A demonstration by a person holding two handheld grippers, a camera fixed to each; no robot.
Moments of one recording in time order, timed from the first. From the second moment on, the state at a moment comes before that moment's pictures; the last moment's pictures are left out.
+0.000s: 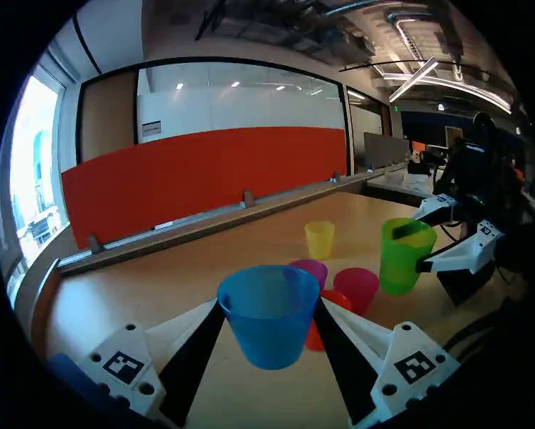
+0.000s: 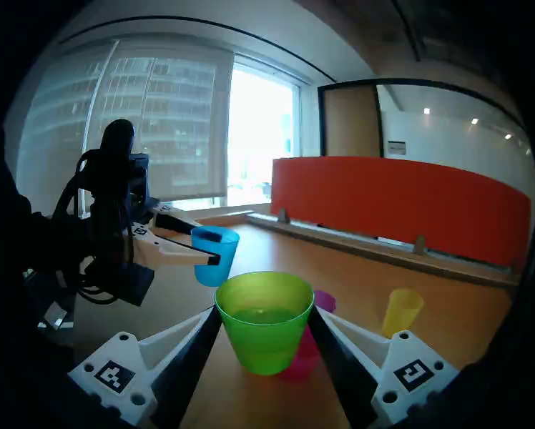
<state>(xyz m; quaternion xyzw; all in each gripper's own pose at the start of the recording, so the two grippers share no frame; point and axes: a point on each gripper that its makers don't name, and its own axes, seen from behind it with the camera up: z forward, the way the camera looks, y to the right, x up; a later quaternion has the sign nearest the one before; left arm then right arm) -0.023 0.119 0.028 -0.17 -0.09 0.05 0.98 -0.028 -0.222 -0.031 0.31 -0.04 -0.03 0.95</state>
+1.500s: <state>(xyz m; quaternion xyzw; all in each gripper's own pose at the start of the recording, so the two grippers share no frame) -0.100 0.106 0.060 -0.16 -0.20 0.05 0.97 -0.119 -0.102 0.003 0.25 -0.19 -0.08 0.95</state>
